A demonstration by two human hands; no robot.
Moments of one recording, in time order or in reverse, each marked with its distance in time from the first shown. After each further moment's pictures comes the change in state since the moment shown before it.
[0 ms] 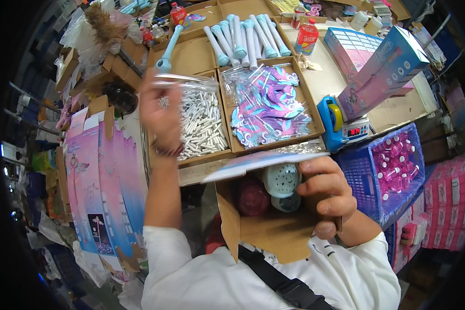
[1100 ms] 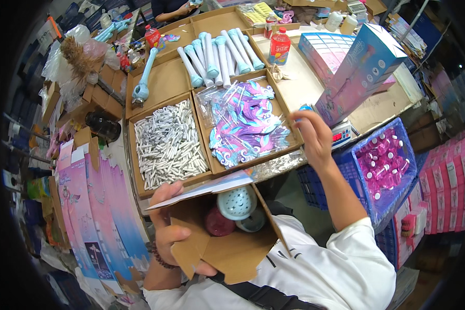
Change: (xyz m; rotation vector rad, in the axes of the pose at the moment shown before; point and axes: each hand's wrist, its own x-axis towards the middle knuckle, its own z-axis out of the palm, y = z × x) left_hand -0.079 0.141 -0.030 -0.306 -0.608 -0.085; right_hand -0.020 0.108 -0.072 -0.199 0.260 0.594
